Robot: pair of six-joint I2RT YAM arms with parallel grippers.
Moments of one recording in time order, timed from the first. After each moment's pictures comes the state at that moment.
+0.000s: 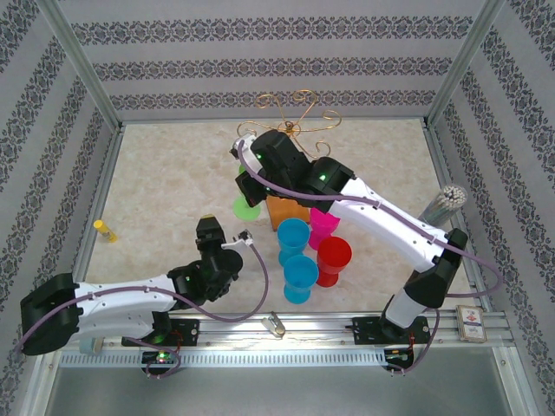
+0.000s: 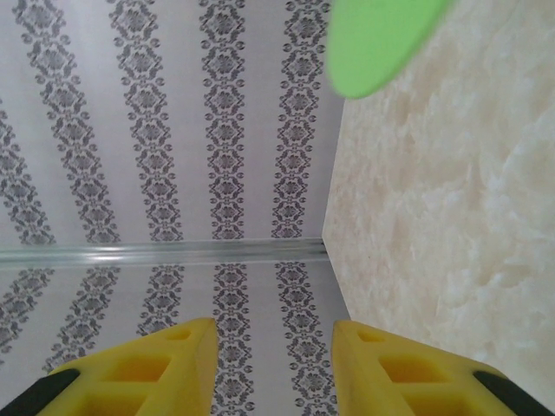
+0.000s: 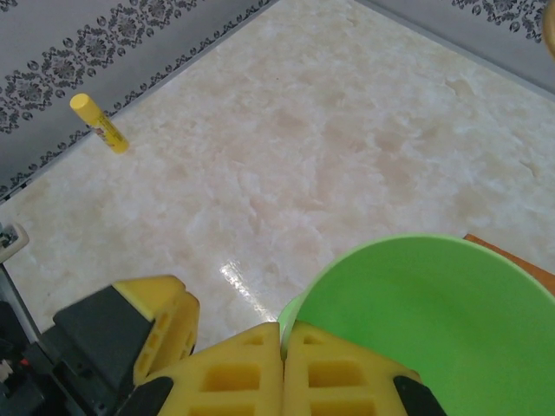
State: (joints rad) left arm -1.09 1.04 0.40 0.18 -1.30 1.06; right arm 0.94 1.63 1.78 -0.80 0.01 0.19
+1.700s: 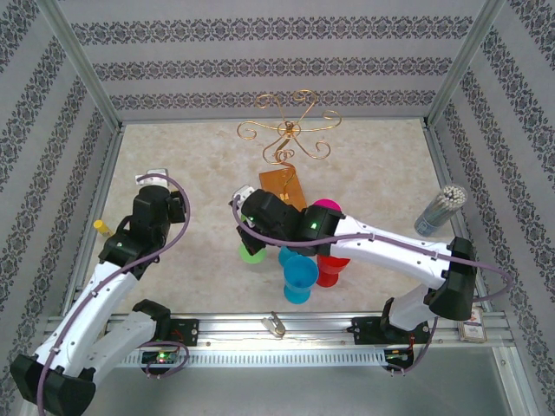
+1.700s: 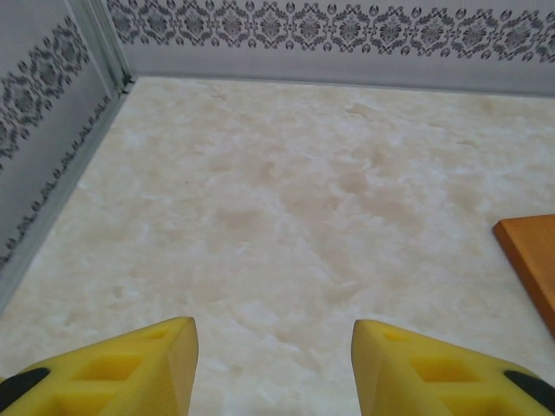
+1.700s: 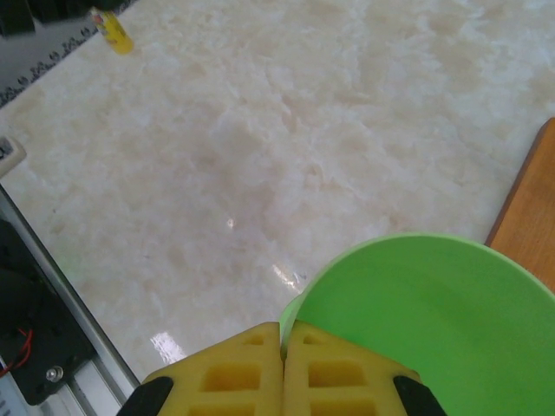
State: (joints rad) left arm -0.31 0.81 0.80 -0.52 -0.41 -0.27; right arm 1.16 1.50 1.39 -0.68 0.16 0.36
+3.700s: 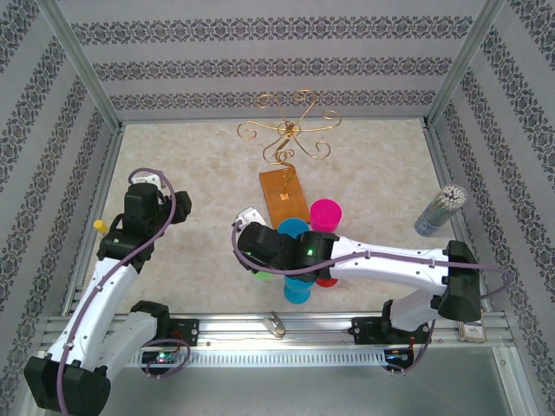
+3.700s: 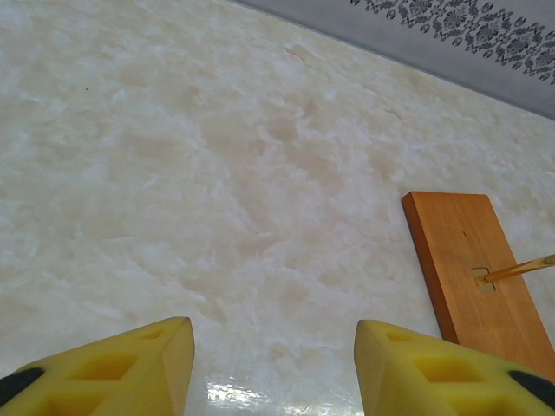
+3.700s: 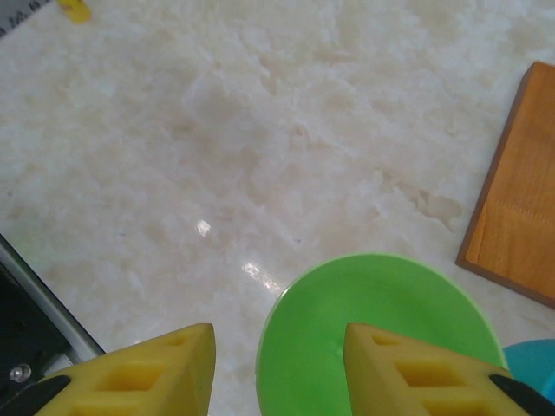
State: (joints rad) left arm -0.14 0.84 0.77 -0.52 -0.05 -0.43; right arm 1.29 1.45 1.25 -0.62 0.34 0.50
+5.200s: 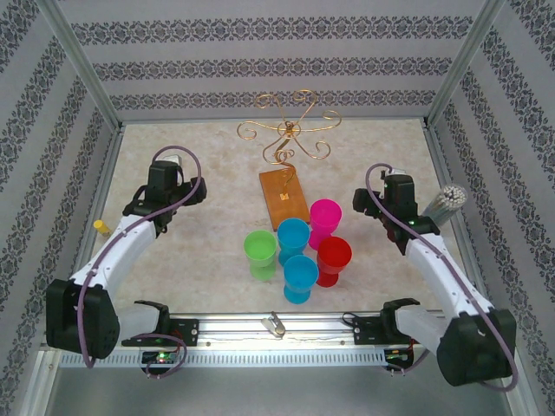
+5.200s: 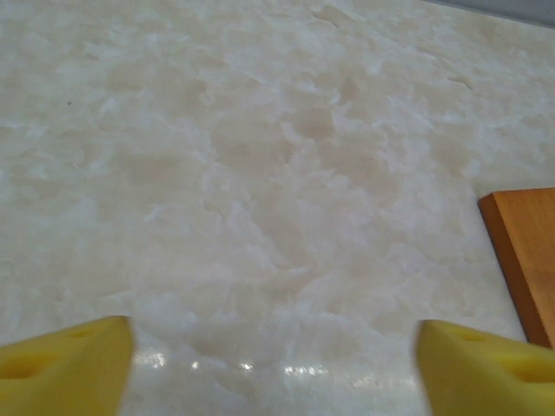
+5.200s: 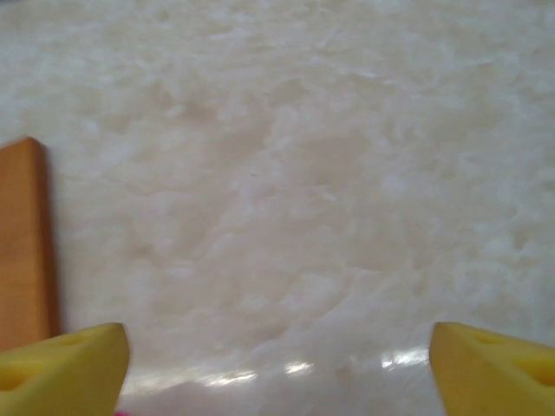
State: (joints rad) left arm -0.14 1.23 0.84 -0.32 -0.12 -0.31; right arm 0.12 1.07 0.68 -0.32 0.09 0.27
